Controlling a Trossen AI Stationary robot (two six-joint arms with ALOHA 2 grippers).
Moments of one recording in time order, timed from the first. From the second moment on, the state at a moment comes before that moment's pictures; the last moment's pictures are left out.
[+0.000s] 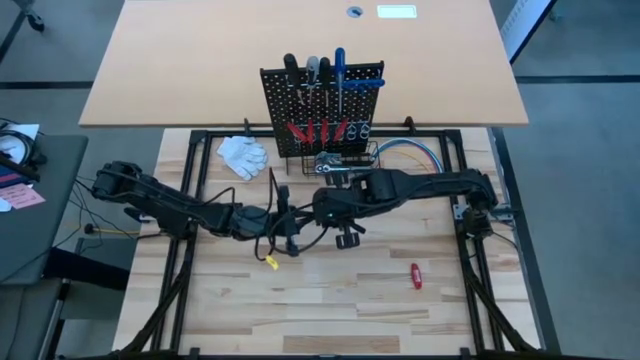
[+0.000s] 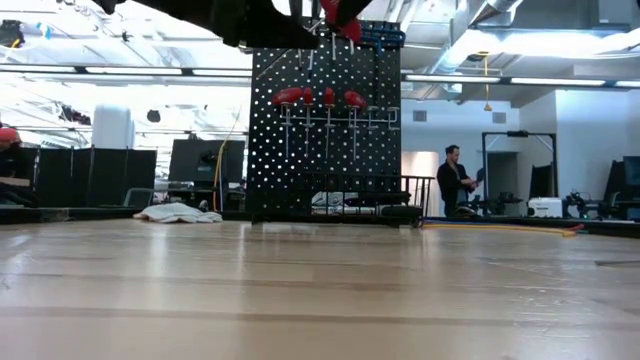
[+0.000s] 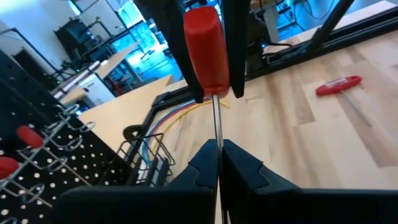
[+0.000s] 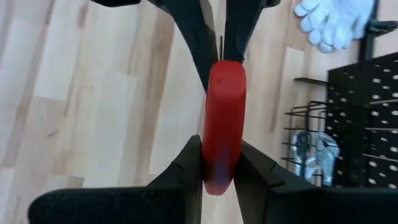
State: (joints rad) left arm -0.23 1.39 0.76 0.47 -0.54 0.40; right arm 0.14 1.95 2.11 -1.27 0.23 -0.14
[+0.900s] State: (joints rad) left arm -0.23 1.15 0.15 1.13 -0.34 0.13; right arm 0.14 1.56 0.87 0.40 0.13 -0.05
